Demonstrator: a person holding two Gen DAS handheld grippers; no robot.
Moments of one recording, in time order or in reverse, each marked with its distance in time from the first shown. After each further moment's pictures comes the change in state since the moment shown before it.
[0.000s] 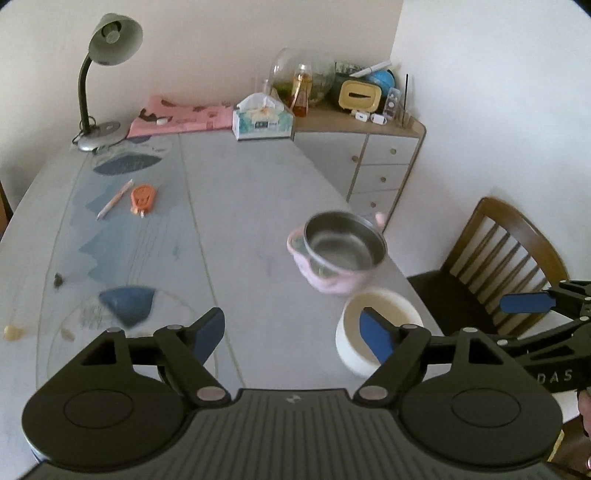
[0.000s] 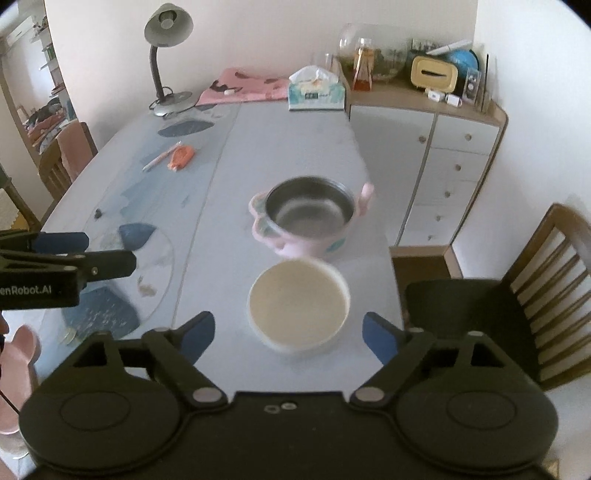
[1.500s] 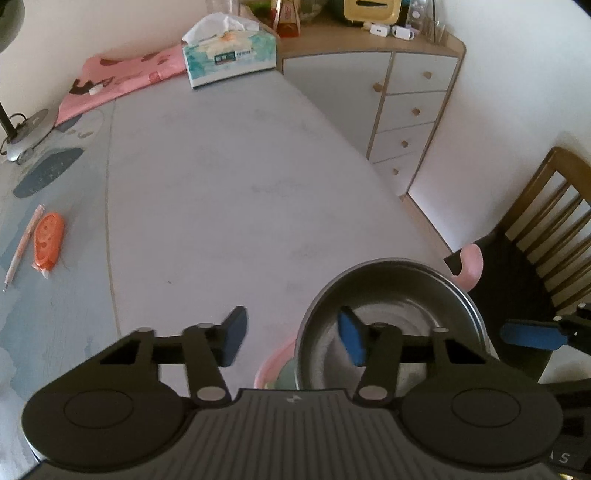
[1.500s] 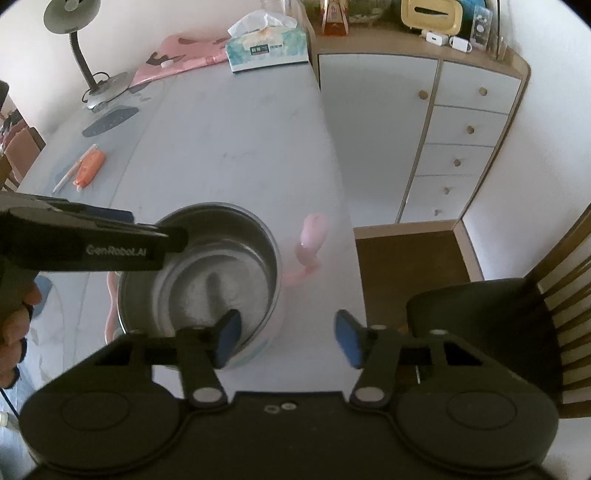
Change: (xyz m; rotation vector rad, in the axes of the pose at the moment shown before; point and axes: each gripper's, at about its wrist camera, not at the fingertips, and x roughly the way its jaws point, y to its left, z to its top) left arm 0.259 -0.034 0.106 0.104 0.277 0.083; right arm 0.184 -0.091 0.084 0.099 0.164 0.033
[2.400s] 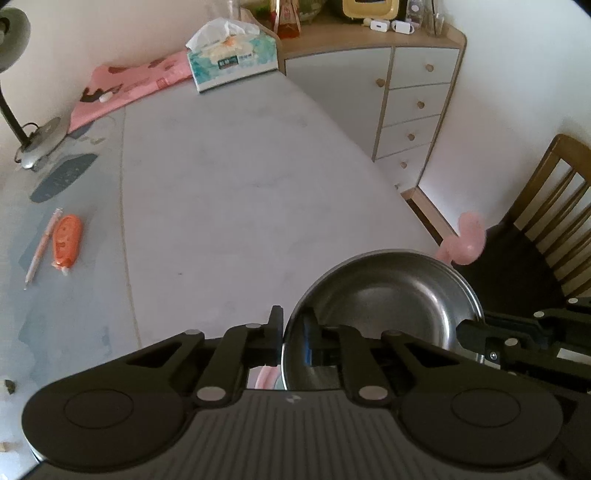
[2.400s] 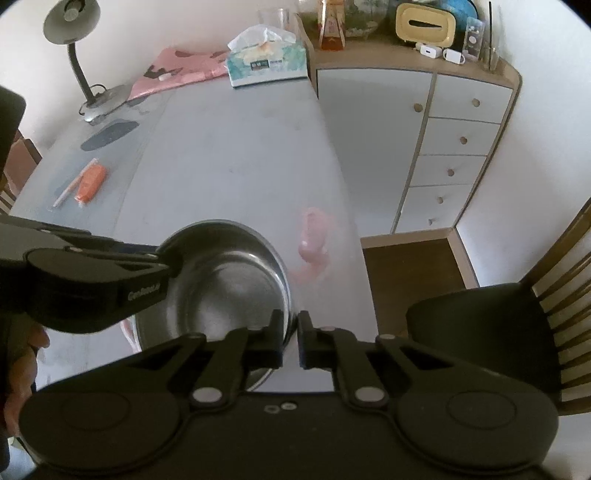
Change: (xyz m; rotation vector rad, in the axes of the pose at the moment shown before) left arm -0.024 -0.015 -0.006 0.027 0.003 0.066; right arm -0.015 0.022 0.004 0.006 -0.057 -0.034
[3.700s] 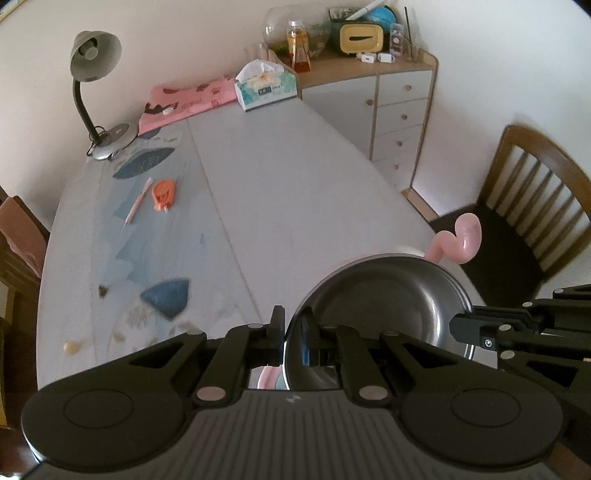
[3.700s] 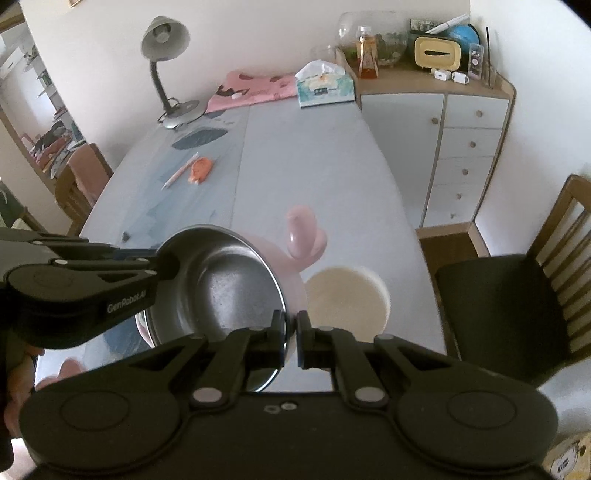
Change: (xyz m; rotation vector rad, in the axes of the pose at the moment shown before) left arm -0.217 0.023 -0.152 0.023 -0.073 0.042; right arm -0.181 0.083 -0.121 0.013 -0.050 0.104
